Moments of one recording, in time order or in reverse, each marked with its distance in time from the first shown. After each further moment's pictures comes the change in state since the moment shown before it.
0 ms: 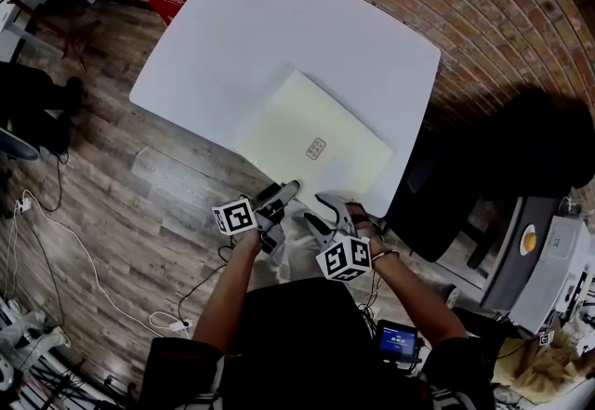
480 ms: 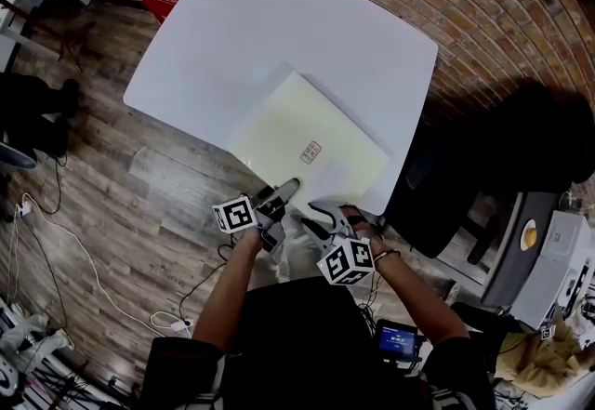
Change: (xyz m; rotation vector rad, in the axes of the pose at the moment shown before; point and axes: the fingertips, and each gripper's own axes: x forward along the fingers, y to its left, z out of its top) left arm 0.009 0.002 -0.005 -0.031 0.008 -0.001; right arm -0.009 0.018 0.005 -0.003 -0.030 0.106
